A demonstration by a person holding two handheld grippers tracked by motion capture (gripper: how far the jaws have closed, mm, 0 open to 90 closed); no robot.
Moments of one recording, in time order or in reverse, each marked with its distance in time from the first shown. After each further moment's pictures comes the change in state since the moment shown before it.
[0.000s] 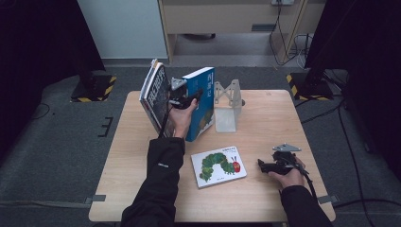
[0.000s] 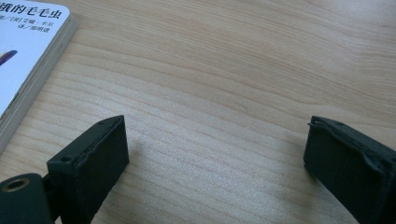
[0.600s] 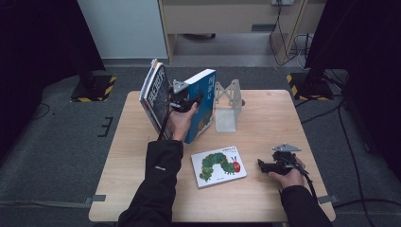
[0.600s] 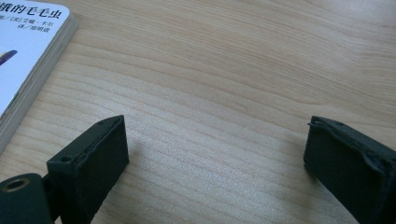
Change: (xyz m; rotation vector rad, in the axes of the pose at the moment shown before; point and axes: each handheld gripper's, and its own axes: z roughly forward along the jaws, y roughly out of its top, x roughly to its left) left arm -0.008 -0.005 -0.011 0.030 -0.001 0.078; right arm 0.000 0.000 0.000 0.000 0.000 0.000
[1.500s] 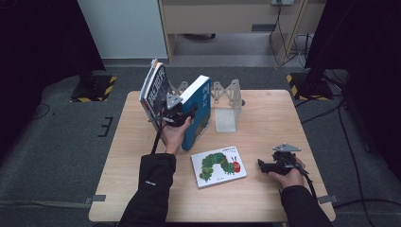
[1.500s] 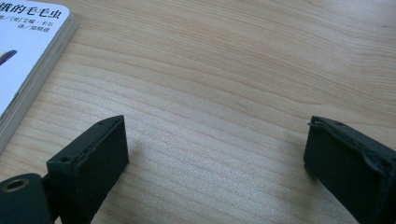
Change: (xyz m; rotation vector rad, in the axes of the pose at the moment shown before) left arm -0.001 -0.031 -0.039 0.002 0.025 0.027; right arm 0.000 0.000 0.000 -0.002 -0.002 0.000
